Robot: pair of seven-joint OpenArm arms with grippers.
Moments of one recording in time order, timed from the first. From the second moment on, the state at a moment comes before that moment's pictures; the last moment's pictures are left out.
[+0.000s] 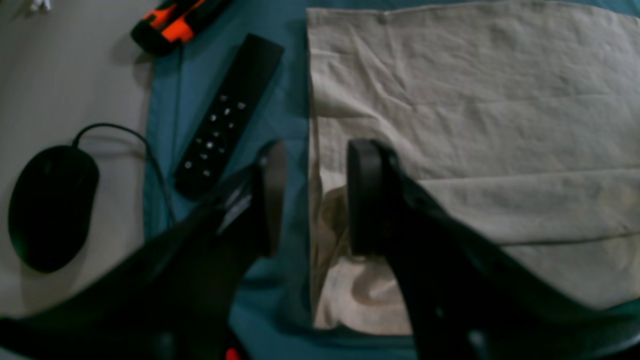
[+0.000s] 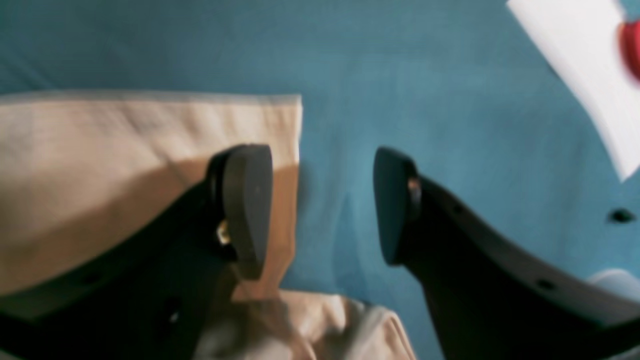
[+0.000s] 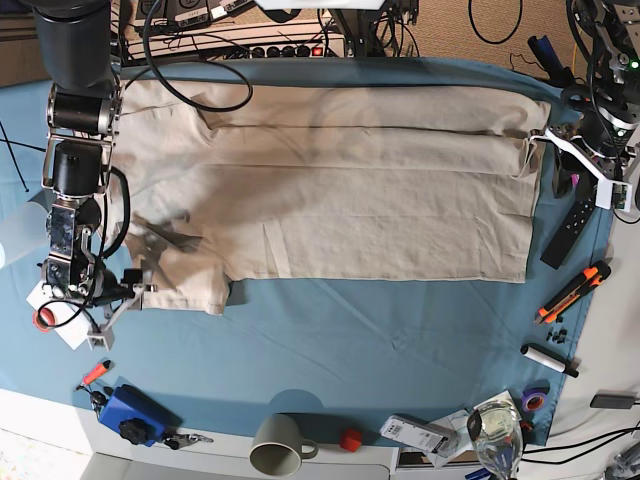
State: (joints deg) left arm 24.6 -15.6 -32.9 124.0 -33.6 -20.1 55.8; right arm 32.8 26.1 1.6 51.3 14.4 18.0 -52.9
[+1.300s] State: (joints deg) left arm -13.7 -16.0 -7.4 80.1 -10.2 -16.4 53.2; right arm 32.6 23.6 1.6 48.0 14.4 18.0 -52.9
